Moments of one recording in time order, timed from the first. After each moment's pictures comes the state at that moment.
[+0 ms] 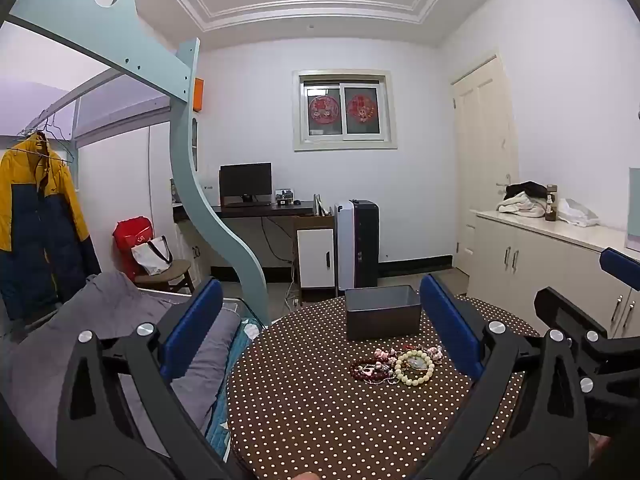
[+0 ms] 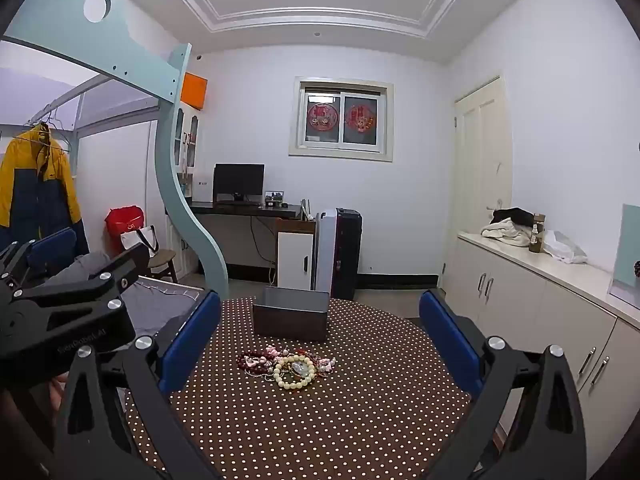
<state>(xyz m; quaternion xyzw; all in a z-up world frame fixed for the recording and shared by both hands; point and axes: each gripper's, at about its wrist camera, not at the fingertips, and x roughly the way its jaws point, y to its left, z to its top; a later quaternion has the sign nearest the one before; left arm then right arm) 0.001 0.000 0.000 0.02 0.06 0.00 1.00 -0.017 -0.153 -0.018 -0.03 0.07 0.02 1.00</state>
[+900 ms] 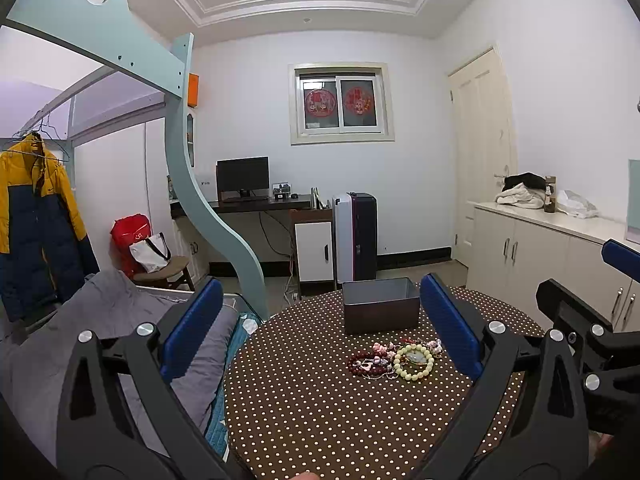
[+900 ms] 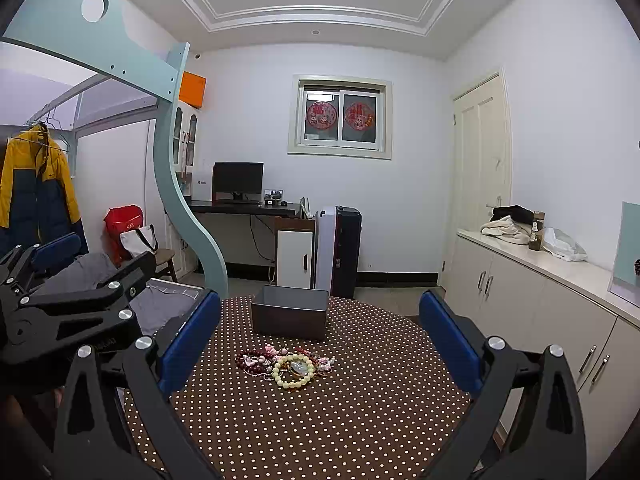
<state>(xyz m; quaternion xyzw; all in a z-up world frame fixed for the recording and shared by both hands) 0.006 -0.008 -0.010 0.03 0.07 0.00 1.00 -0.016 -0.155 -0.015 -0.03 0.07 0.02 1.00</state>
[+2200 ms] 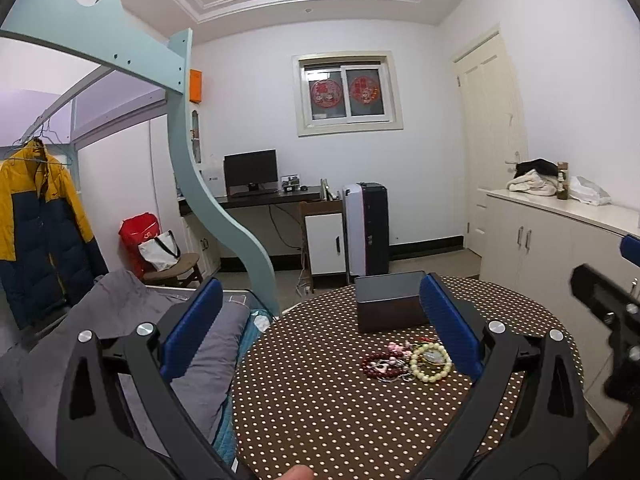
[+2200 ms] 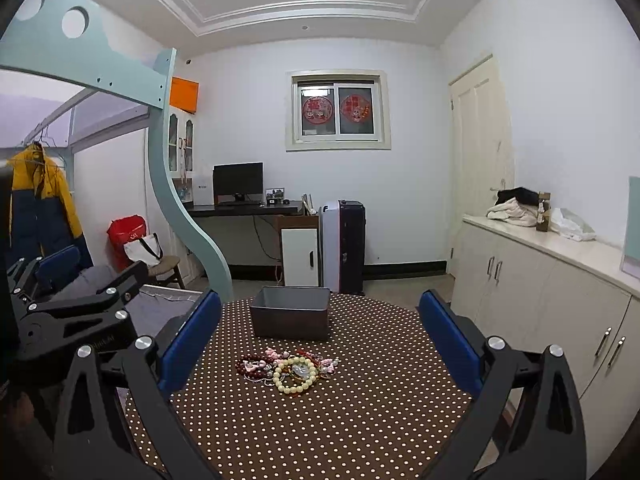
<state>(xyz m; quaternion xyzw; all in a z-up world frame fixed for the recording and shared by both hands) 0.033 -0.008 -0.013 0.05 0.09 0.02 0.99 0.006 -0.173 -0.026 0.01 0.08 0.04 1.00</state>
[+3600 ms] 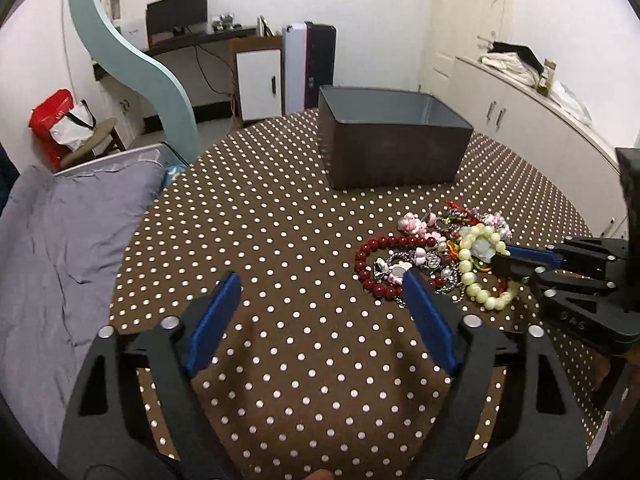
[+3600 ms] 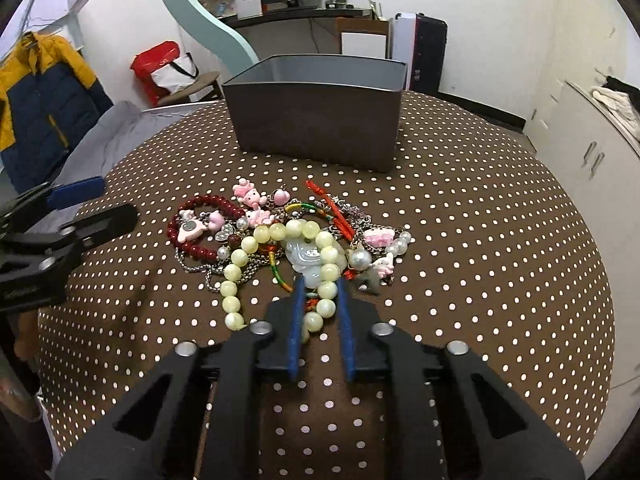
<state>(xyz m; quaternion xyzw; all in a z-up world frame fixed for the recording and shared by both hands) 0.216 0.012 -0.149 0.03 0.38 -0.11 0.92 0.199 -0.167 -0.162 -0.05 0.42 0.16 0.89</state>
